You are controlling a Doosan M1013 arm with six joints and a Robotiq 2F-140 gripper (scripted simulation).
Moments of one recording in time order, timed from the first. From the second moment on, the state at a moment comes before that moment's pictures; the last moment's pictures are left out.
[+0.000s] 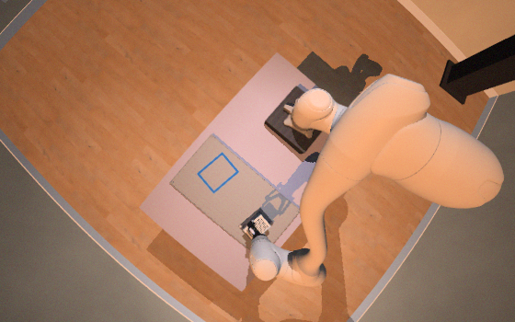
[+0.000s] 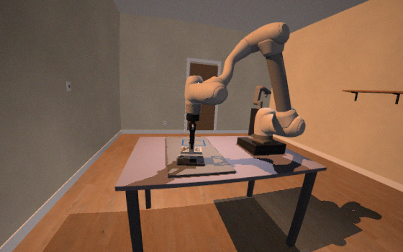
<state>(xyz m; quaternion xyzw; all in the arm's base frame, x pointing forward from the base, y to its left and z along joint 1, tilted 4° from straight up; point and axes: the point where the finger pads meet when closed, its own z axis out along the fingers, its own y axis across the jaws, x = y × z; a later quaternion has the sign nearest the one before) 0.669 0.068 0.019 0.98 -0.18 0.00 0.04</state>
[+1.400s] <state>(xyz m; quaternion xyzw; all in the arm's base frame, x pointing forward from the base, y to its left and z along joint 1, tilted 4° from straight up) 0.668 0.065 -0.023 0.98 -0.18 0.00 0.04</state>
